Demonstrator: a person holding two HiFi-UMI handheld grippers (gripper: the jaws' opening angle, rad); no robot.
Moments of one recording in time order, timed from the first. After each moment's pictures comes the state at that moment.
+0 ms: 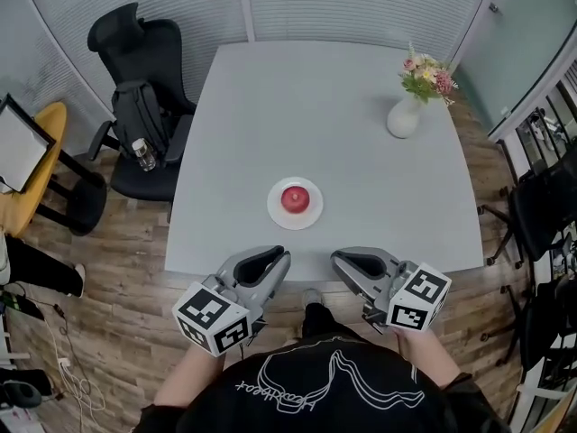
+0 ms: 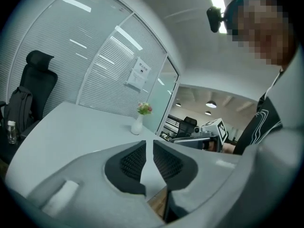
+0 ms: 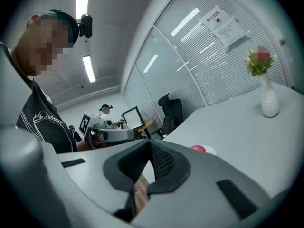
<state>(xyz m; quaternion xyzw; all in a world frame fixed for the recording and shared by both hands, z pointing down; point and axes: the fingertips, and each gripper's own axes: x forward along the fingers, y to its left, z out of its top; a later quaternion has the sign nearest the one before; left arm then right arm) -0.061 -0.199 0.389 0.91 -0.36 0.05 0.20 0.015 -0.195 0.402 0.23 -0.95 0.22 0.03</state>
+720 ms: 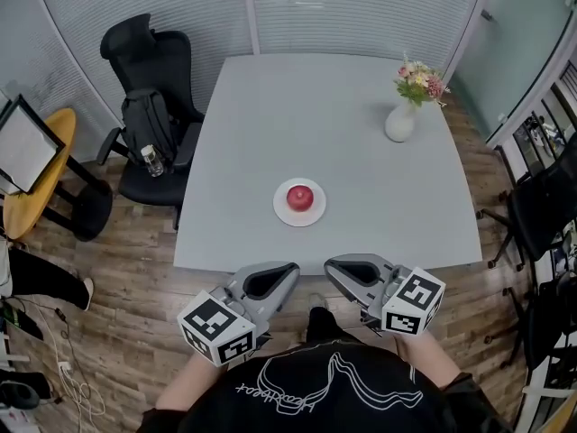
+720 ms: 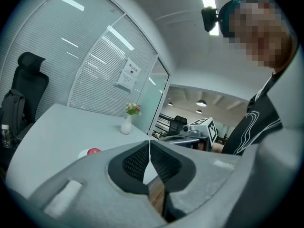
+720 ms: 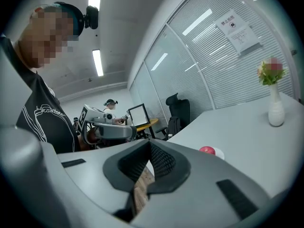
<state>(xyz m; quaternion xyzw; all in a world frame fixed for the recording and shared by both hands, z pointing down) -0.051 -0.138 0.362 0.93 -0.31 0.05 0.18 -0.006 -0.145 0.384 0.20 -0.96 0.18 0.05</state>
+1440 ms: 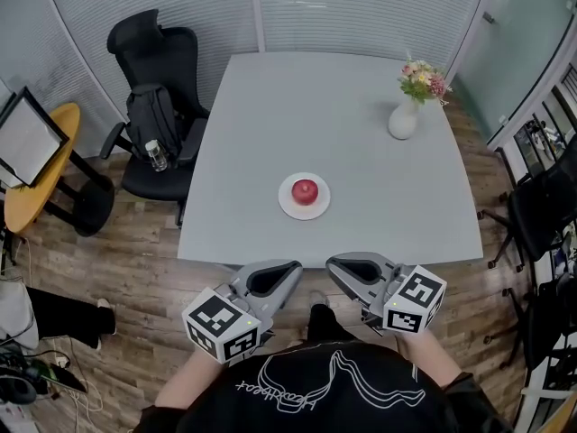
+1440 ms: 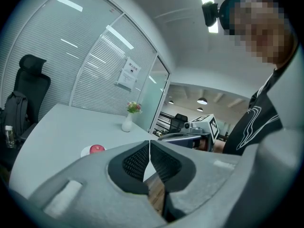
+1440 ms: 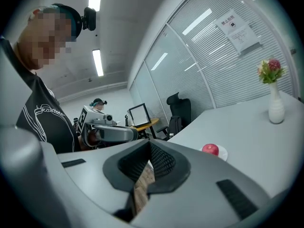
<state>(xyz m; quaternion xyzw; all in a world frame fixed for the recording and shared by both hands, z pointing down) -0.054 -0.118 0.368 0.93 -0.32 0.06 0.18 -0.011 -0.125 0.383 0.20 -0.96 0.18 0.04</state>
